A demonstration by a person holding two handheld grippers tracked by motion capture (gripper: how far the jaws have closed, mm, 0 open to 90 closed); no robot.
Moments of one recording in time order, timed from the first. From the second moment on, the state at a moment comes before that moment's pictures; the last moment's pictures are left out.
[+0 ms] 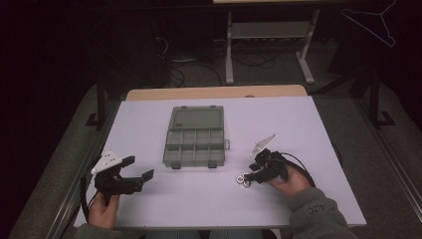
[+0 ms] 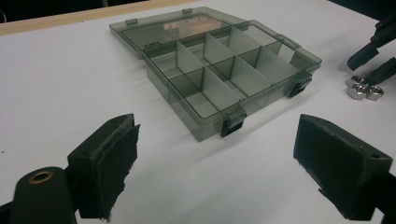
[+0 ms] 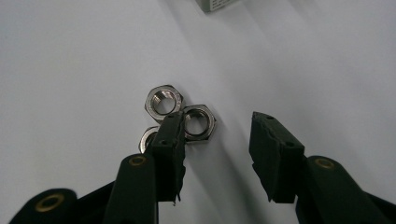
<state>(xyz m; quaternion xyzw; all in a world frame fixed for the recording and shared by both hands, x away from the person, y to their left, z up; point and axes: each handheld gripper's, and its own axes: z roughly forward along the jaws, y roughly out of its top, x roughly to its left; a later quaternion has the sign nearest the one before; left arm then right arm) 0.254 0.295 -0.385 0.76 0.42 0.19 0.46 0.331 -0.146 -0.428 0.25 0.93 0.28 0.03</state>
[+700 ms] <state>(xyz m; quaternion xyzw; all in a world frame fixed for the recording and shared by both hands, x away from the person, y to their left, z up) 0.254 0.295 -0.384 0.75 0.42 0.19 0.47 0.337 -0.127 -0.429 0.22 0.95 0.24 0.04</state>
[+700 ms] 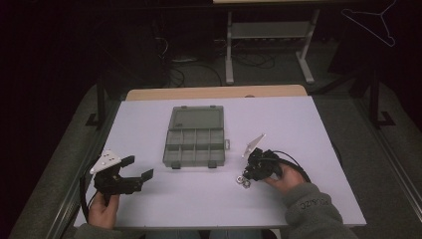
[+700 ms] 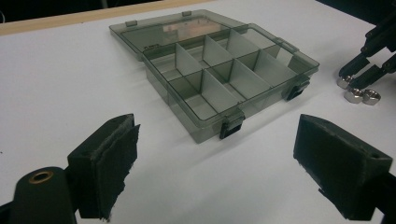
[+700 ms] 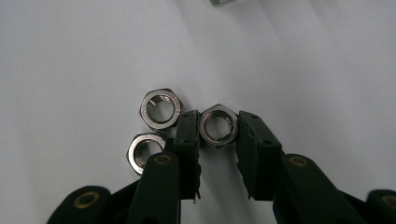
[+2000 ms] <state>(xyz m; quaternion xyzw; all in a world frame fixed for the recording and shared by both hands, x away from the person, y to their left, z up) 0.253 0.296 -0.384 0.75 0.42 0.19 0.47 0.386 -0.104 -0.369 0.24 0.92 0.31 0.02</state>
